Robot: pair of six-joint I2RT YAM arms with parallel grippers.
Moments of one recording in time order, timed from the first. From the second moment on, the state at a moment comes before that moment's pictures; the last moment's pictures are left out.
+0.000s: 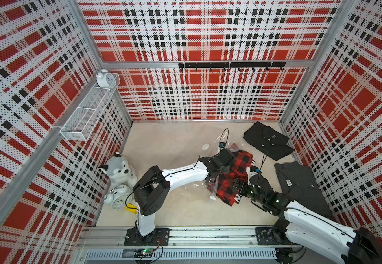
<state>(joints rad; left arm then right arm) -0.98 1.89 1.41 -0.40 -0.37 -0.60 0.69 0.82 0.33 -0.18 0.06 0.92</state>
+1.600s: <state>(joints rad) -0.96 1.87 1.30 -0.30 -0.18 -0.59 0.67 1.26 0.26 0.40 -0.25 1.09</state>
